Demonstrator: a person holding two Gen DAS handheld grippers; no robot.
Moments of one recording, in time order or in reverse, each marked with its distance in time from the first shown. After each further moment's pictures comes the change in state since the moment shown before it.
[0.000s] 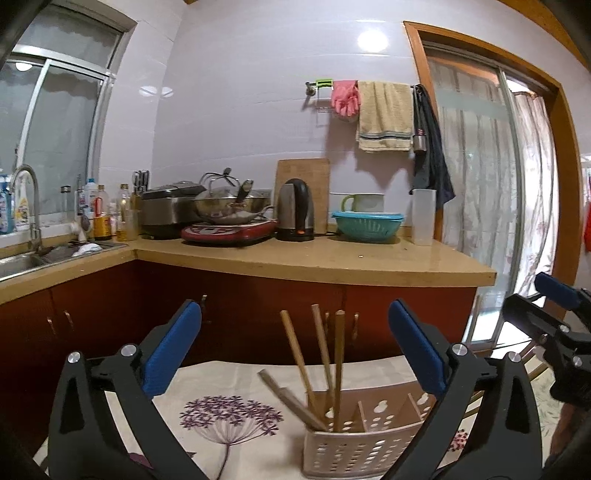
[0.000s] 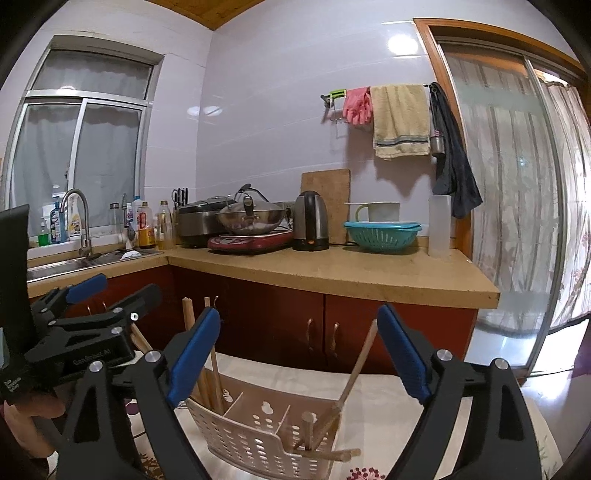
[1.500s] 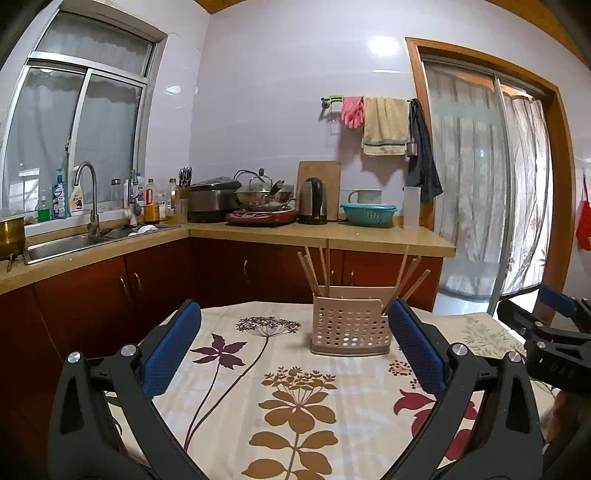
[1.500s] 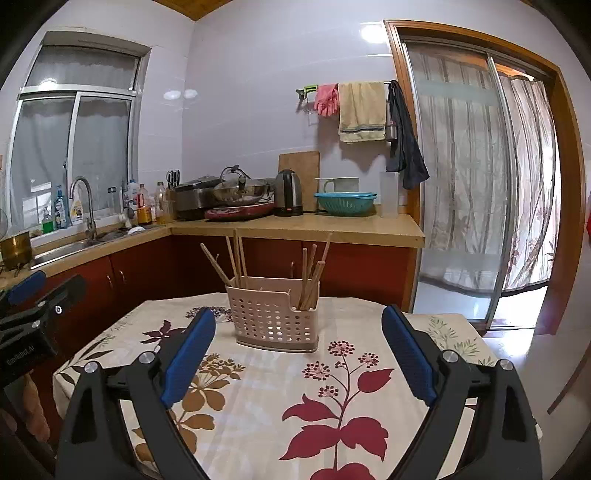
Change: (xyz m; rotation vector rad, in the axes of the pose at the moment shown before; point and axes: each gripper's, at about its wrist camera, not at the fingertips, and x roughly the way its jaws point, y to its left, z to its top) left arm -0.268 0.000 -0.040 -0.025 0.028 0.064; right arm -0.217 0.039 -0.041 0.035 0.106 -0.111
